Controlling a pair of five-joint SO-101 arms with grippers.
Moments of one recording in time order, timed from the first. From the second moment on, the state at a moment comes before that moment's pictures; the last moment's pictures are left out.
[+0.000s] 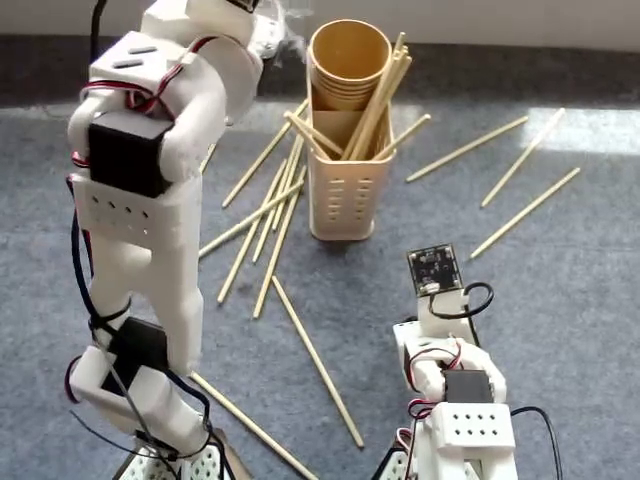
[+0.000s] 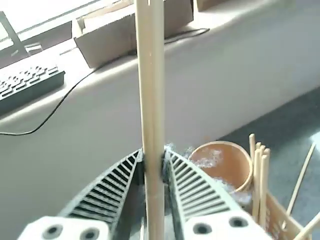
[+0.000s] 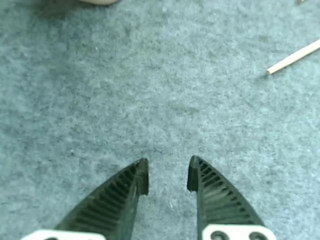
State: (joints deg) left arm 12.0 6.1 -60.8 75.8 -10.2; right arm -4.8 -74.2 90.5 44.6 12.5
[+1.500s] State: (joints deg) left arm -5.2 26.8 -46.5 98.3 -17.7; right arm -4.8 -74.2 90.5 44.6 12.5
